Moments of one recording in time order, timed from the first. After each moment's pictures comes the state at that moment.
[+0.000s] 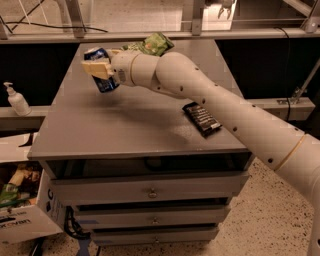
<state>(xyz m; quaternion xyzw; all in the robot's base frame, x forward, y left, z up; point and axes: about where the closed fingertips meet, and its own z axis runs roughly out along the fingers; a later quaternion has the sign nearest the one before) 0.706 0.166 0.928 -0.37 0.63 0.35 0.59</state>
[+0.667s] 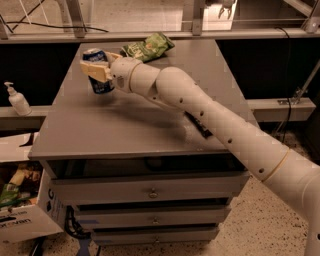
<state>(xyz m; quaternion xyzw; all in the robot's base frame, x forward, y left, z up) 0.708 0.168 0.926 -0.32 0.60 0.39 0.62</state>
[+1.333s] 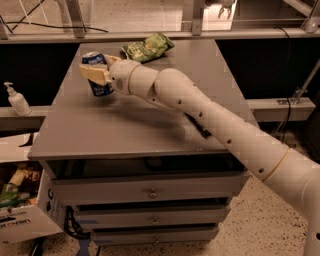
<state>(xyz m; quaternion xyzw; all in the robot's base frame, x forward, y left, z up) 0.705 0.174 0.917 -0.33 0.60 0.39 0.62</state>
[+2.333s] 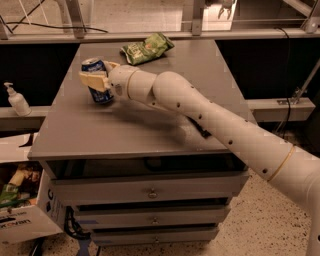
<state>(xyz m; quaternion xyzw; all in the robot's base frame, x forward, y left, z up) 0.695 0.179 0.893 -0.34 0.62 0.38 0.59</state>
